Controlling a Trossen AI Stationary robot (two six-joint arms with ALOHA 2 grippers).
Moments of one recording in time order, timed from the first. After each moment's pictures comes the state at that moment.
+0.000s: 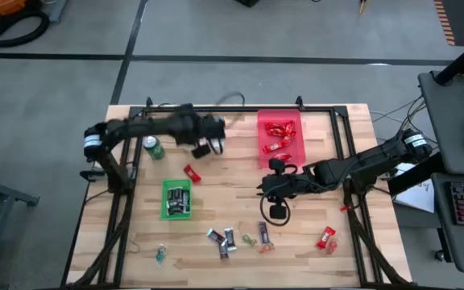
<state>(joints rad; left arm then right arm) 0.24 1.71 1.50 -1.24 -0.65 -0.13 0.27 1.42 1.06 -0.41 0.24 0.15</state>
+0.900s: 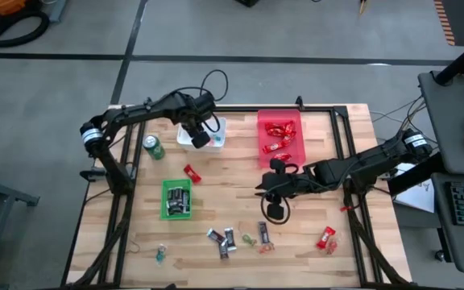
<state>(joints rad) 0.50 1.70 1.42 -1.07 -0.25 -0.02 0.27 1.42 1.06 -0.38 0.24 0.29</state>
